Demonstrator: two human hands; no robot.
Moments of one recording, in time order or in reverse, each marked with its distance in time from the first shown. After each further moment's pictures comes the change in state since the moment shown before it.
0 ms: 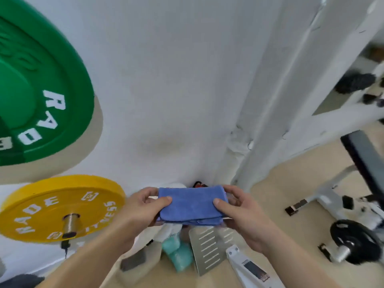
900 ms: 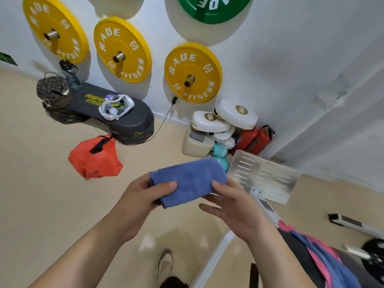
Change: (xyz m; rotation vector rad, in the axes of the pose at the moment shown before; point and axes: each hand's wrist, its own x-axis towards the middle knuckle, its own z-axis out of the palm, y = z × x) left_hand -0.582 -0.333 0.176 -0.533 0.458 0.033; right_hand -0.432 0.258 -0.096 -0.106 -0.694 0.358
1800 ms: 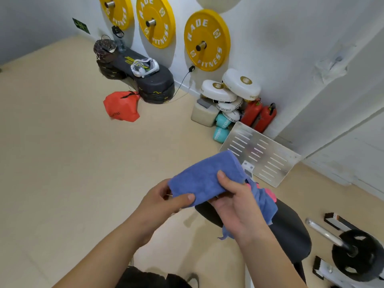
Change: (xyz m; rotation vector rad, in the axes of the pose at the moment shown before) left_hand -0.253 -0.268 0.410 0.069 0.241 -0.056; right_hand -0.300 0.094 -0.340 0.313 -0.142 0.006
